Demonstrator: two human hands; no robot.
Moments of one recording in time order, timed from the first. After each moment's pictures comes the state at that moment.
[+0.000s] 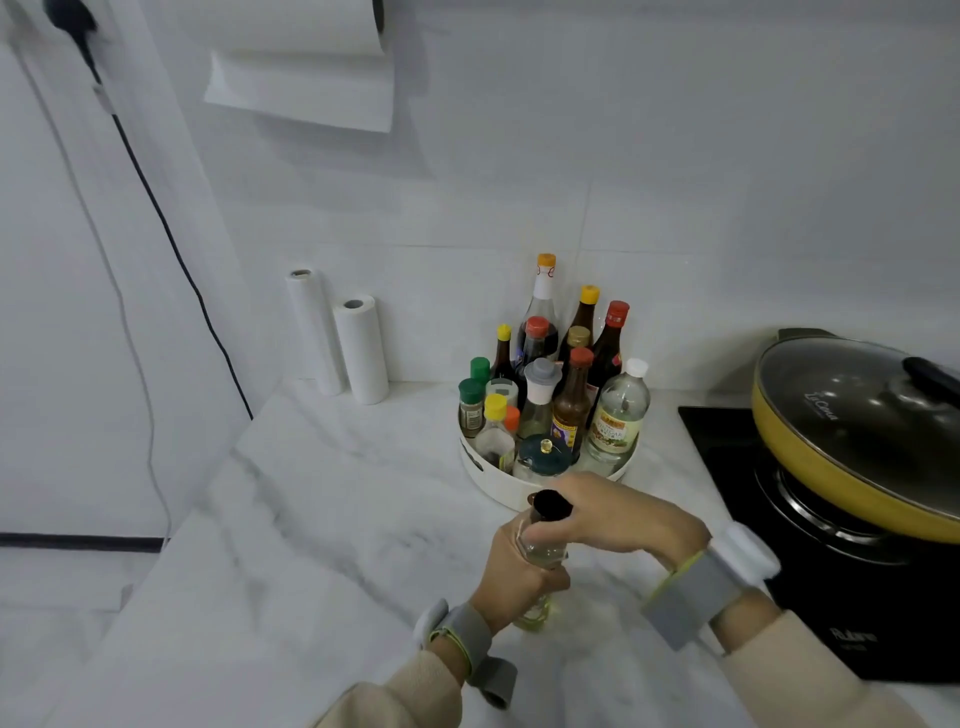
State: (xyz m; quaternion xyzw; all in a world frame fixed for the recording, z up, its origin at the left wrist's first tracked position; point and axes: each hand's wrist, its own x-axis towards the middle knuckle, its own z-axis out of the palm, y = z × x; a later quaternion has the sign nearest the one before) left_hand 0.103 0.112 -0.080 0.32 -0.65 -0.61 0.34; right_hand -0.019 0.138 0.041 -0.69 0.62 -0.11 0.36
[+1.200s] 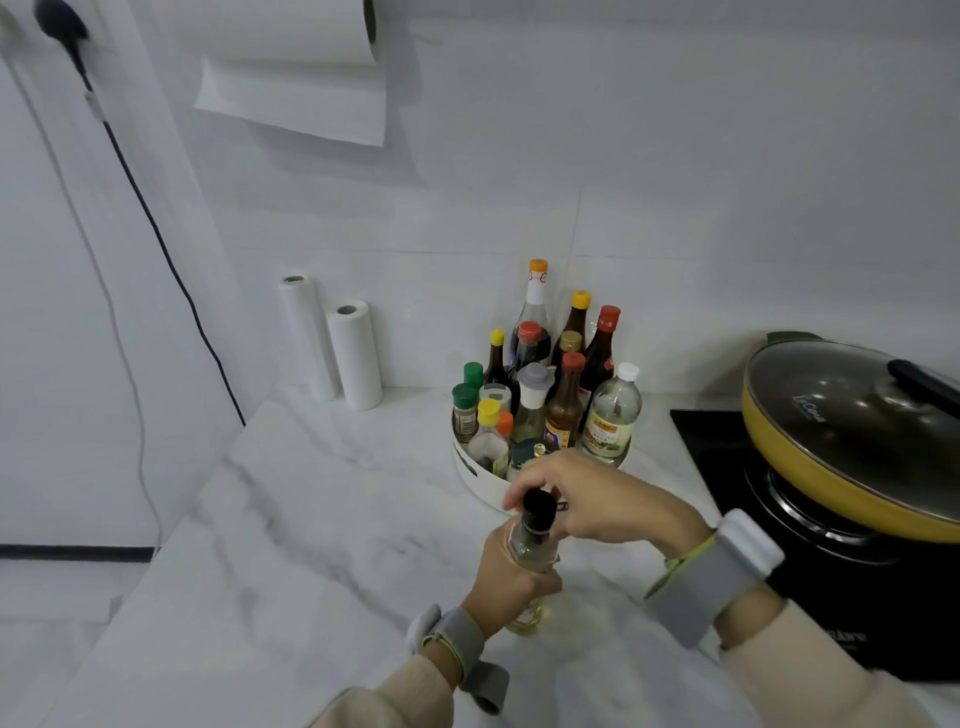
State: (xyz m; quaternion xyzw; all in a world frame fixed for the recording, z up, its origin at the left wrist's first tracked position) left_hand 0.102 0.109 -0.090 0.37 -0.65 -0.57 0.34; right_hand -0.015 0.136 0.068 -0.77 0.58 -0.10 0.27
